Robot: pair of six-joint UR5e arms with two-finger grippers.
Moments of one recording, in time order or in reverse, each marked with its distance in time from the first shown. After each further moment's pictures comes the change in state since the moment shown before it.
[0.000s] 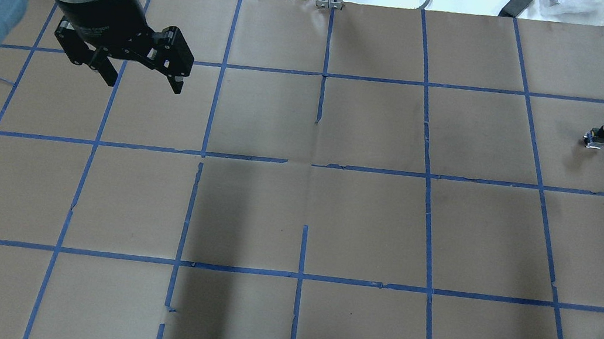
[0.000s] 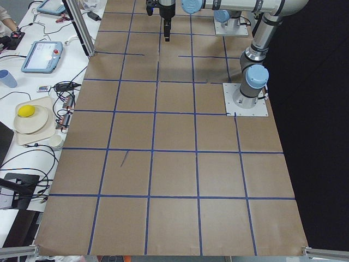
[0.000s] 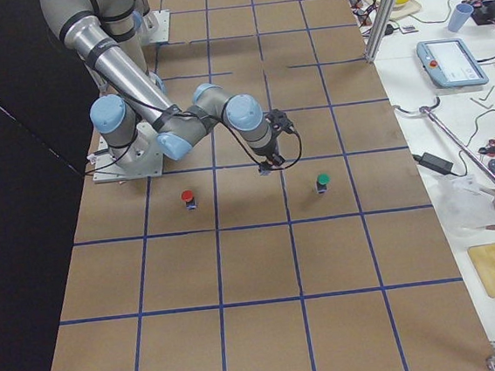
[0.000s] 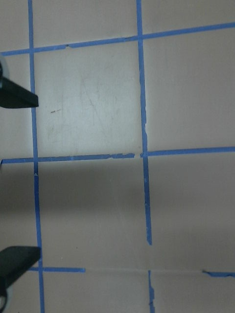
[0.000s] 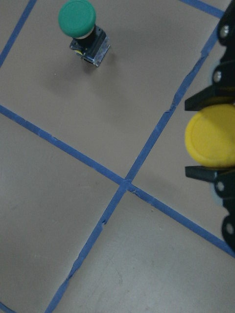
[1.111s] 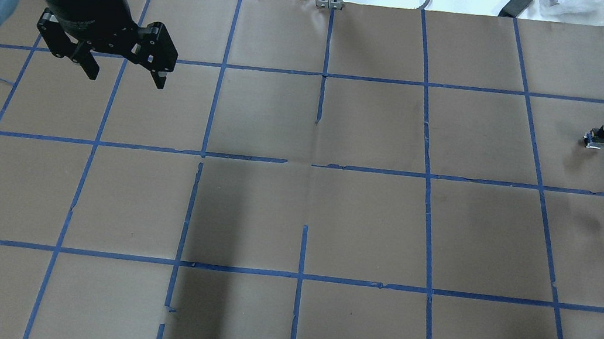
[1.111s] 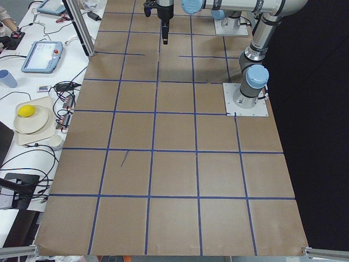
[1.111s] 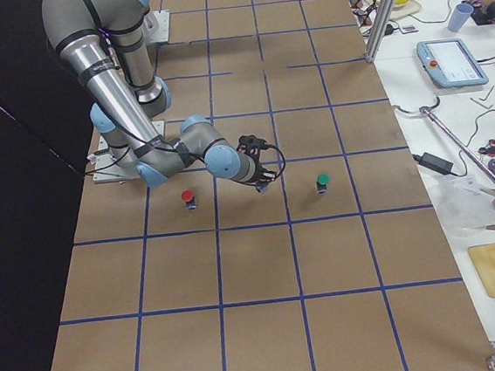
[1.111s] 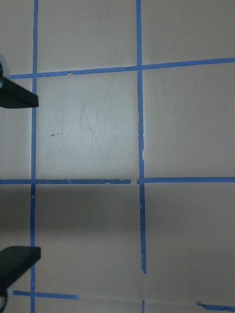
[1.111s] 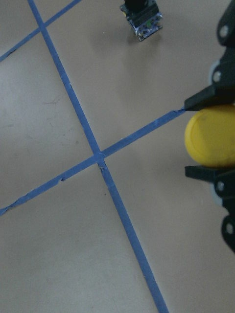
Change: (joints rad) left arm 0.010 -0.008 0.008 -0.003 0.057 0.001; right arm -0.190 0.076 0.054 0.055 0.184 -0.722
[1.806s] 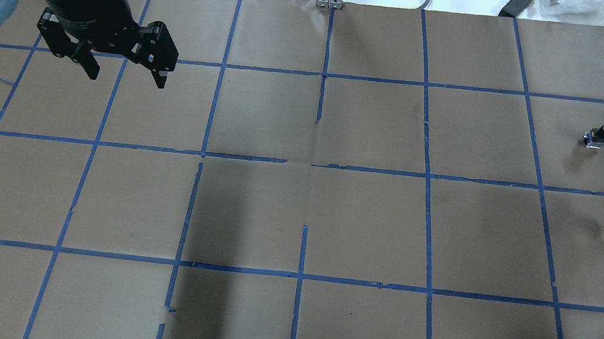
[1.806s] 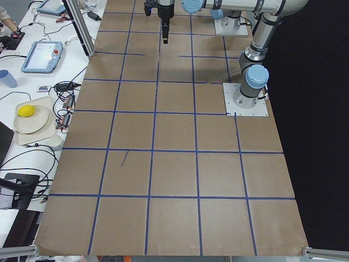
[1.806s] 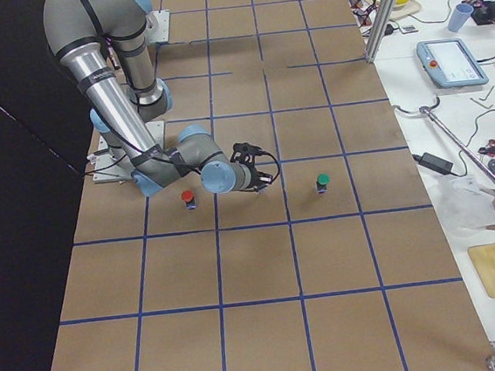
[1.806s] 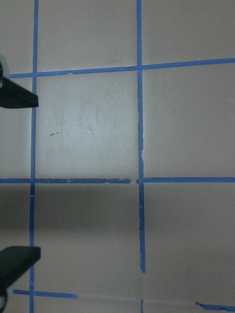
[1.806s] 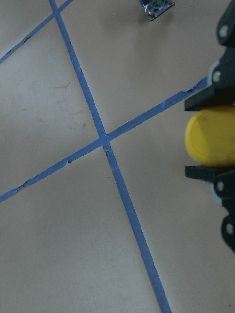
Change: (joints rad) left arm -0.014 0.009 0.000 -0.003 0.001 -0.004; right arm -0.029 0.029 0.001 0.082 0.074 -0.122
